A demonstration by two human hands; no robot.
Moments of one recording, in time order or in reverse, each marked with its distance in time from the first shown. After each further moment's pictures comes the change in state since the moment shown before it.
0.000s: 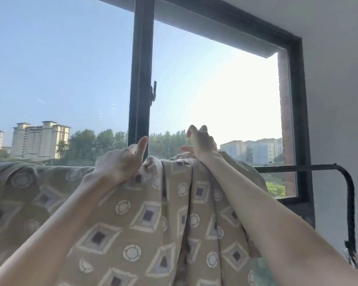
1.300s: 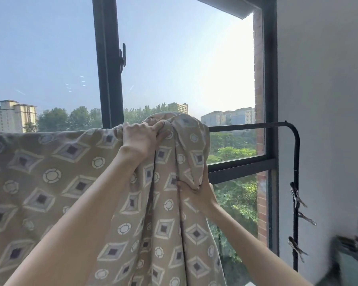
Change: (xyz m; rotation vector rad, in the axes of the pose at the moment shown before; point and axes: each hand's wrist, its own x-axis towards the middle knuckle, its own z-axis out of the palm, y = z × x) left_hand 0.009 0.074 0.068 0.404 0.121 0.326; right_hand -0.206 0.095 0.060 0.675 -0.014 0.293
